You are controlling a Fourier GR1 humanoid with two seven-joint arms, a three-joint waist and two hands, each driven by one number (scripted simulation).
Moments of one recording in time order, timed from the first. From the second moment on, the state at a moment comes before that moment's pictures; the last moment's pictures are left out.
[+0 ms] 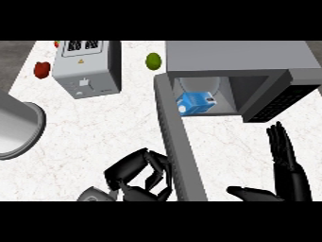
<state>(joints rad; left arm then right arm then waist) -0.11 0.00 -0.41 -1.41 -0.22 -0.46 -0.20 0.20 -0.09 0.04 -1.57 -0.02 -0.07 -0.53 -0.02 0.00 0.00</state>
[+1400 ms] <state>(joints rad) -0.59 0.01 -1.01 -1.11 0.37 0.47 -0.28 0.33 -0.30 0.00 -2.06 -0.32 0.23 -0.31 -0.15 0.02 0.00</state>
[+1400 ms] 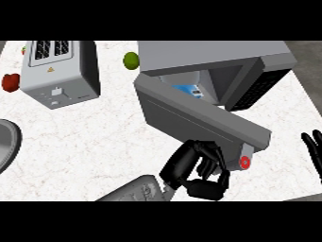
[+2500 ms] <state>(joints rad) -0.84 0.00 -0.84 -0.91 0.76 0.56 -0.37 0.28 -0.38 -0.01 -2.20 -0.50 0.30 -0.19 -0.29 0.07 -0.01</state>
